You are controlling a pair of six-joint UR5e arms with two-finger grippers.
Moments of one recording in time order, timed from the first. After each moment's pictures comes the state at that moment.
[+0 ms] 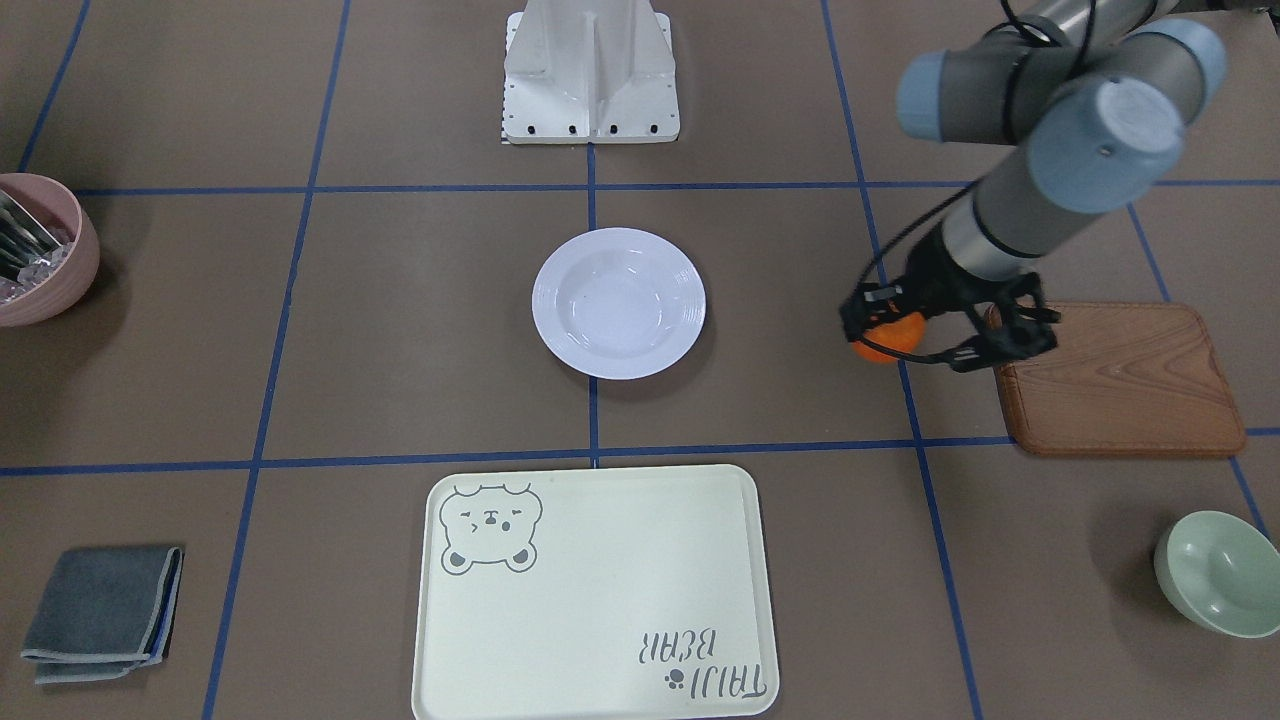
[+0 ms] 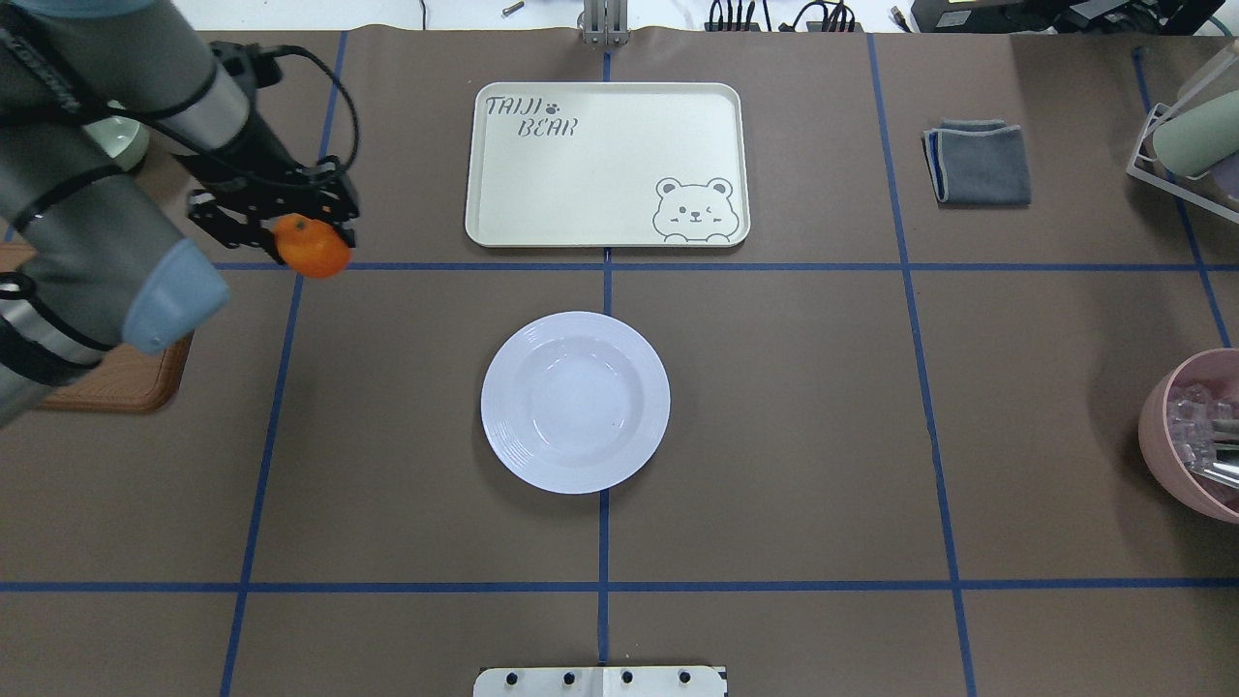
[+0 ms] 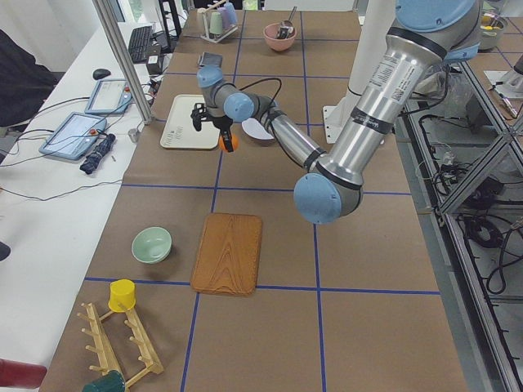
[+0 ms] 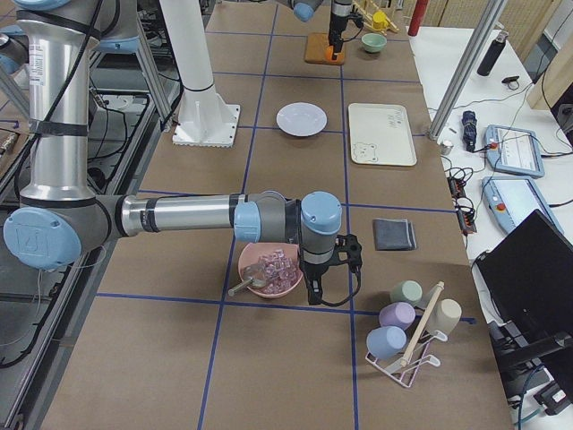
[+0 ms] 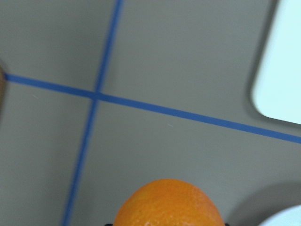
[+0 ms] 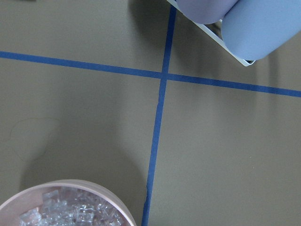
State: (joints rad) left arm -0.88 -2.15 -1.75 -1.45 -2.30 -1.16; right arm 1.55 -1.66 1.75 -1.63 2.31 -0.09
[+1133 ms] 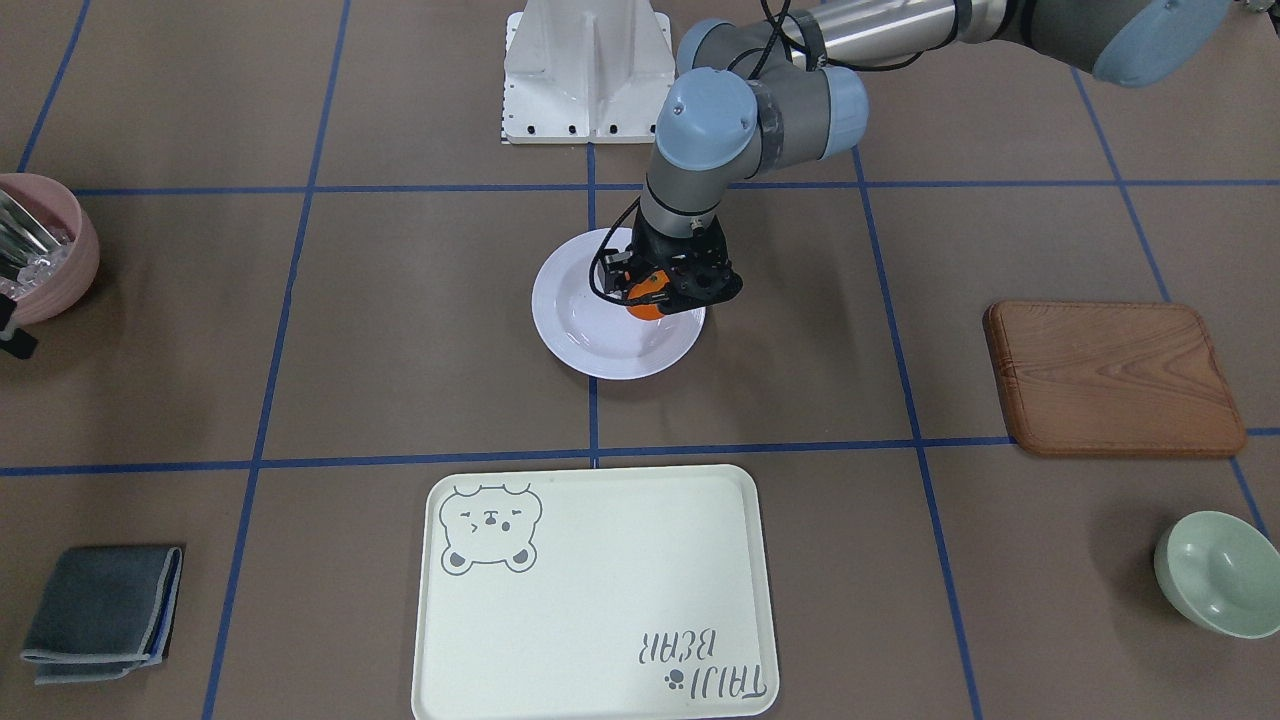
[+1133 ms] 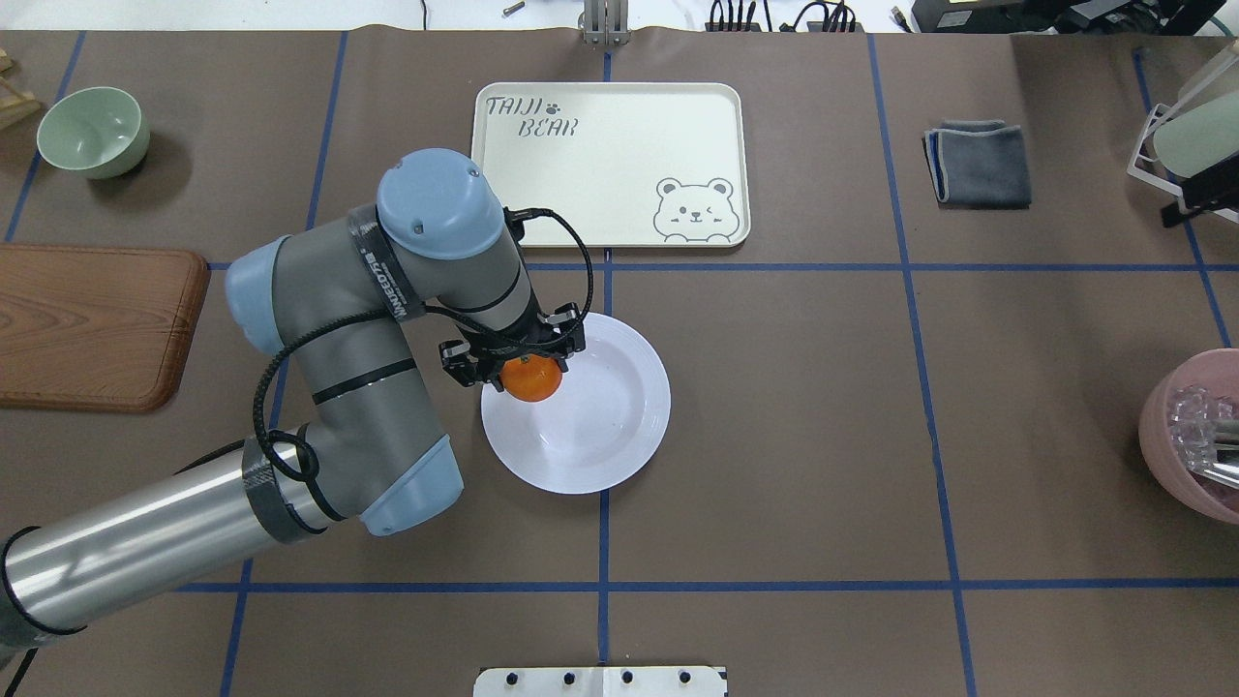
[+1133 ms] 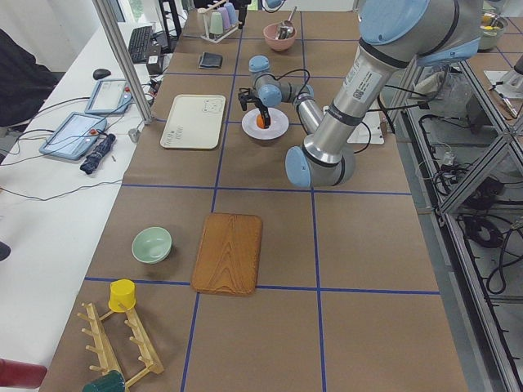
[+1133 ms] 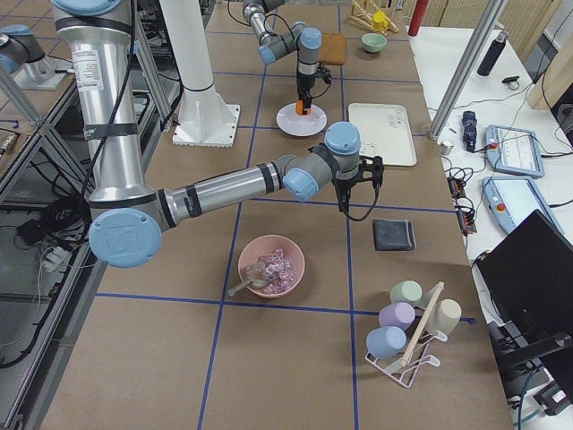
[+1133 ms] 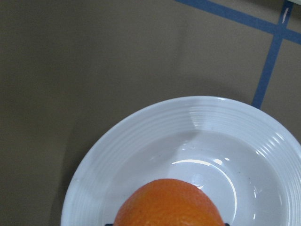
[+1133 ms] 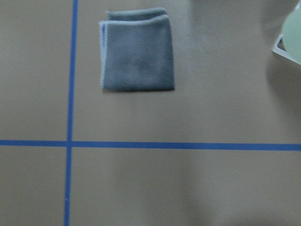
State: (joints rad) left arm -0.52 -2.32 -1.55 -1.67 -2.01 -1.50; right arm 1.20 -1.45 1.76 -1.11 2.39 0.89
